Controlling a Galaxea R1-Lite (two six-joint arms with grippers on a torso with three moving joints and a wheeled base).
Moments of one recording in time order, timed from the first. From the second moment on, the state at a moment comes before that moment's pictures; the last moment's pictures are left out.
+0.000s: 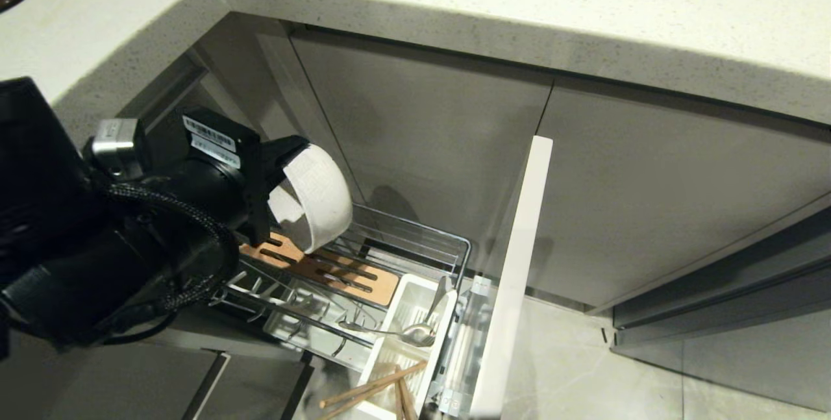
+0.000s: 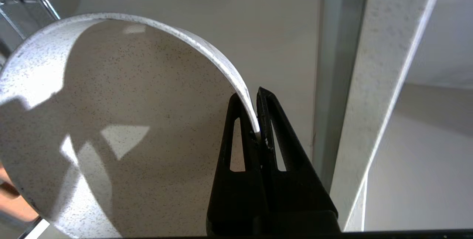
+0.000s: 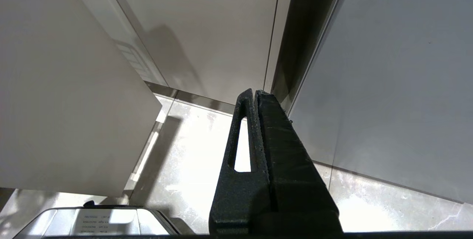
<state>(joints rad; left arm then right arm) -0.67 1.33 -0.72 -0.69 0.31 -1.16 0.00 0.00 0.00 -0.08 0.00 0.02</state>
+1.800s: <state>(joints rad) -0.65 1.77 -0.52 -1.48 0.37 -1.34 0.00 0.00 0.00 -0.08 0.00 0.02</state>
